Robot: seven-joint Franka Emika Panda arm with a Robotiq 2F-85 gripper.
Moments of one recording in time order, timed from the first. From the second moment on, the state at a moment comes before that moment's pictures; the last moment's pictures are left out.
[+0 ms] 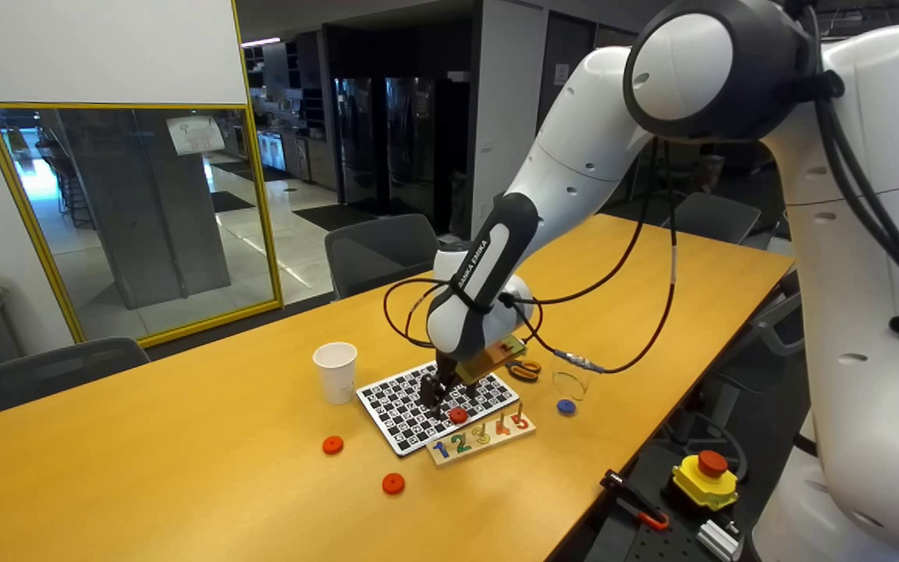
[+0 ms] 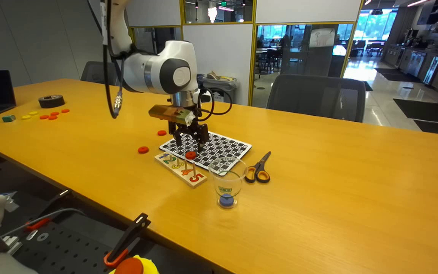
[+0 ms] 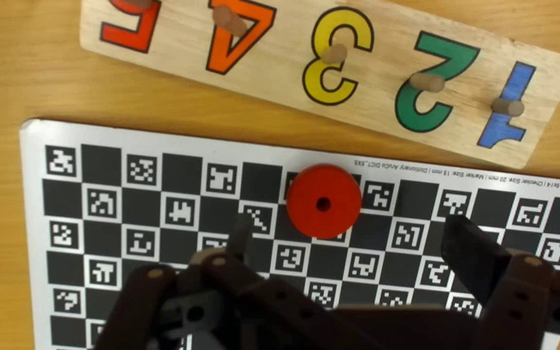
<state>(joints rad) -0.03 0.43 -0.04 -2.29 -0.04 2.75 0.06</state>
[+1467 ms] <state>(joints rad) -0.10 0.47 0.00 -2.29 0.06 2.79 0.03</state>
